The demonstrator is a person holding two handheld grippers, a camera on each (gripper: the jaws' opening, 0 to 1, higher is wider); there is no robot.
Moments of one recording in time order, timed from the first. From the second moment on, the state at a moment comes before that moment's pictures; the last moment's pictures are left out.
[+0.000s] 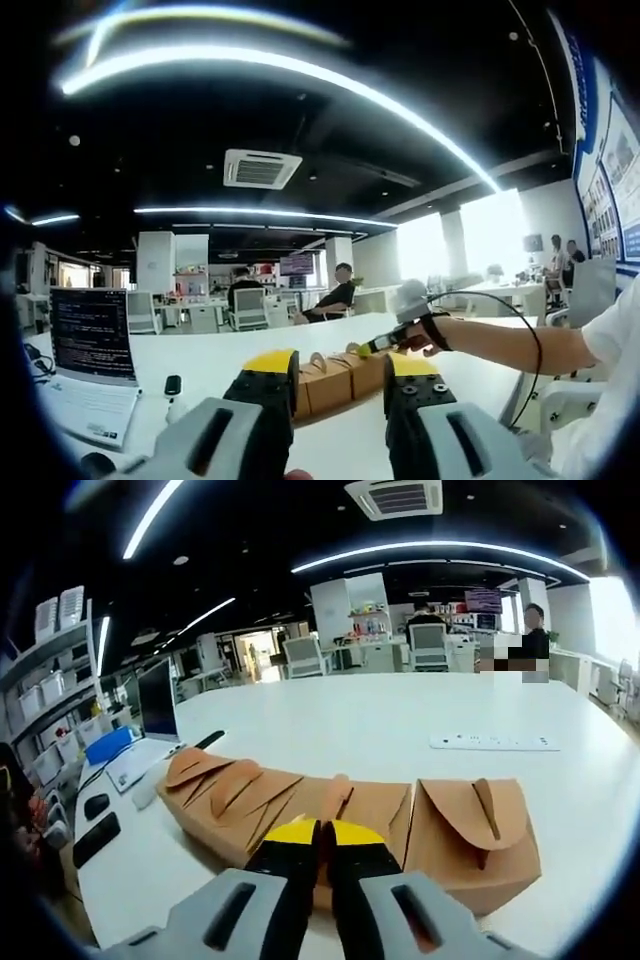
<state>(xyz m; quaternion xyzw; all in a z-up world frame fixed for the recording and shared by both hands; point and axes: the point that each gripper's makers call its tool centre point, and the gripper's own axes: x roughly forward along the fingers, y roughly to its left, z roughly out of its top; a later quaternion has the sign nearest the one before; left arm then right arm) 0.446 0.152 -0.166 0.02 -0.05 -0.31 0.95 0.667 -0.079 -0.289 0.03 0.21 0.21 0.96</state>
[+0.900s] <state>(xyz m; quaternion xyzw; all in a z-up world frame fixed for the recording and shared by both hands) 0.449 0.149 -0.171 0.03 -0.05 -0.31 0.95 0.672 -0.083 -0.287 0.02 0.21 0.22 0.95</state>
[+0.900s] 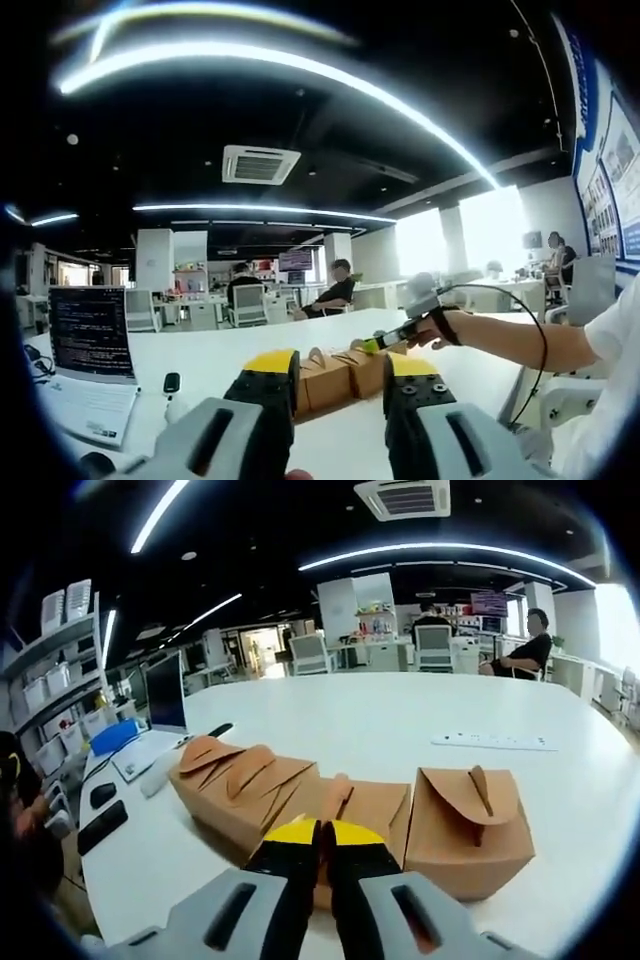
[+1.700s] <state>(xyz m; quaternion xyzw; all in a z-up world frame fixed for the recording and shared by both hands) 0.448 0.141 -0.176 0.04 -0.04 -0.32 0.95 0.657 -0.090 -0.284 0.01 0.21 0.24 0.95</state>
